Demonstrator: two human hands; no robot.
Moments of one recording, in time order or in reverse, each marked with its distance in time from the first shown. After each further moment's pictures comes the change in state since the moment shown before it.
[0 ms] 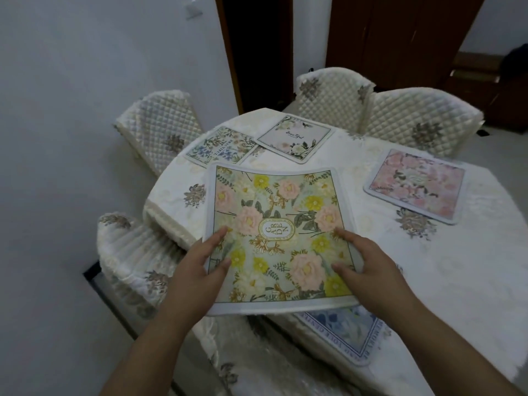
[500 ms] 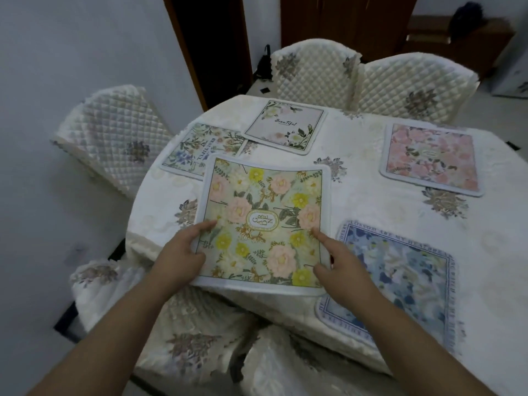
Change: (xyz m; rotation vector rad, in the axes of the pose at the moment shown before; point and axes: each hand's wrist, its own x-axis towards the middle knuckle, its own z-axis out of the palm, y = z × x) left_hand 0.223 -0.137 -0.063 0.150 -0.334 -0.011; right_hand 0.113 -0.034 0.174 0.040 0.038 0.216
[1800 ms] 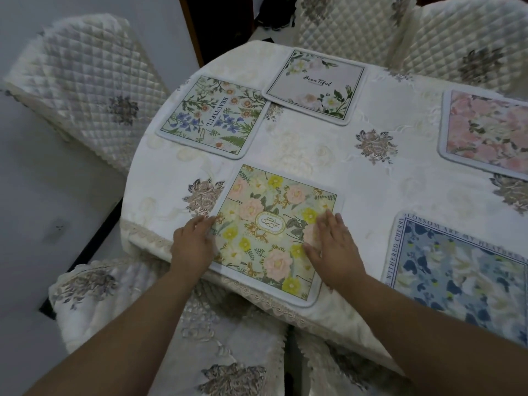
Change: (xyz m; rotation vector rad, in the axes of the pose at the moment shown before) left_hand 0.147 -0.185 0.054 0.299 0.061 -0.040; right_hand 0.146 0.060 0.156 -0.628 0.017 -0.056
